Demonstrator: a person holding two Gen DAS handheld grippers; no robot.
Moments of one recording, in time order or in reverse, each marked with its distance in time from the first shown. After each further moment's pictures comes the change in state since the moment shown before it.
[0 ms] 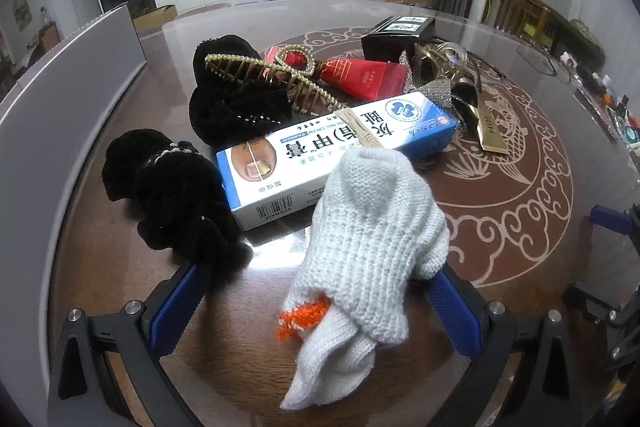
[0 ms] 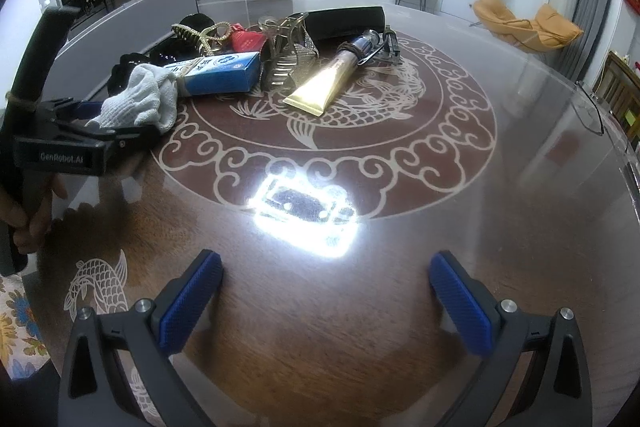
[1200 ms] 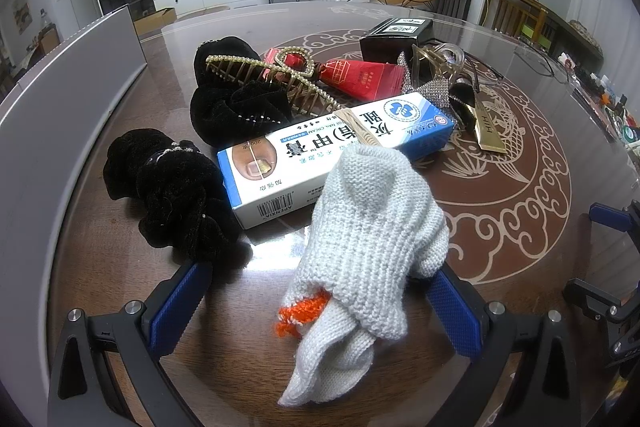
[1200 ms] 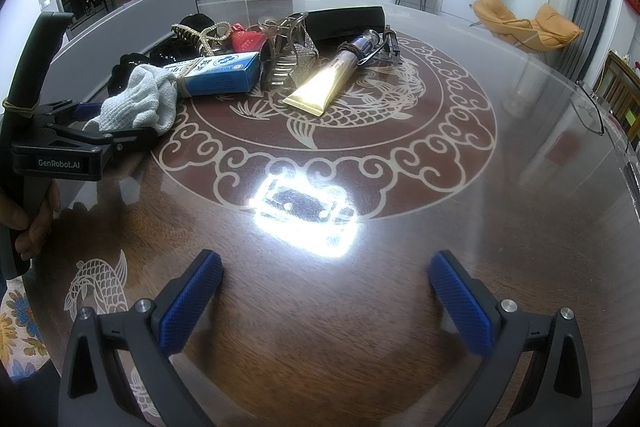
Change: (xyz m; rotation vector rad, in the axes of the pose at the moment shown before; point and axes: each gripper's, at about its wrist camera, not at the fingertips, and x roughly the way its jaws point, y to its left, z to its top) left arm 0.006 -0.004 0.003 0.003 -0.013 0.001; right arm -0.001 0.001 0.001 0.001 -0.001 0.001
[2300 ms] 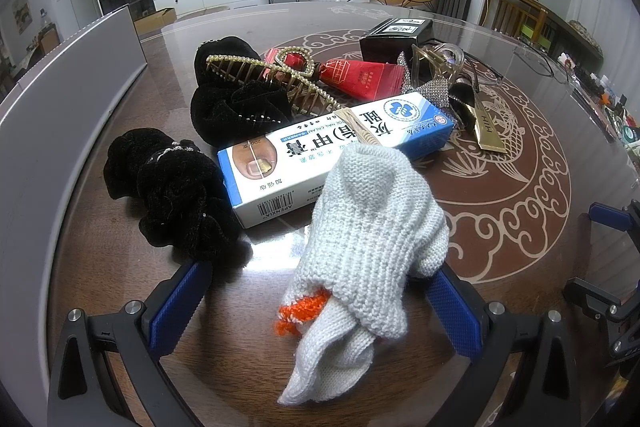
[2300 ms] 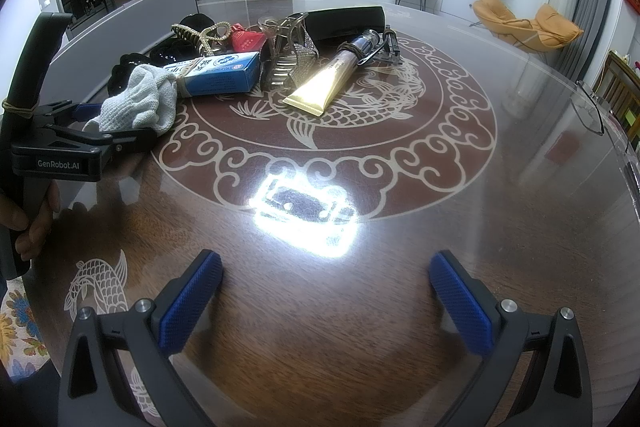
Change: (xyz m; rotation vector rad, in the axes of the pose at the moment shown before) left arm 0.001 0.000 -0.001 -0.003 -0.002 -0.006; right arm 0.000 0.000 0.000 0.000 -0.001 0.000
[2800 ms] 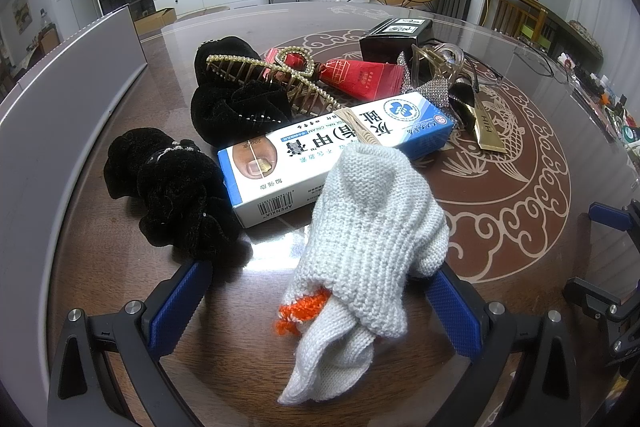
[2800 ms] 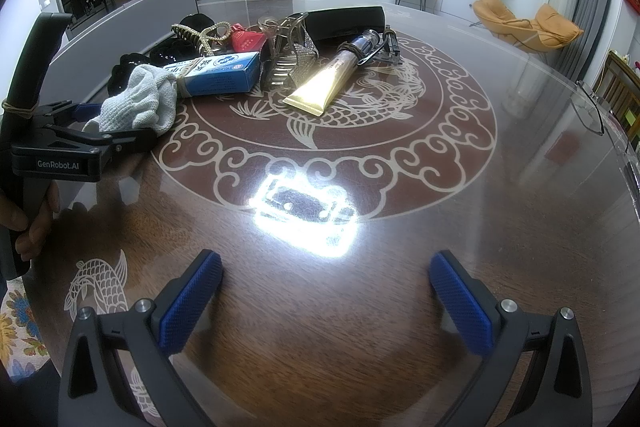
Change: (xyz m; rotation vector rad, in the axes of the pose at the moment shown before) left arm -0.001 0.000 -0.001 0.000 -0.001 -0.002; right arm 0.000 0.000 0.000 0.000 -0.001 0.000
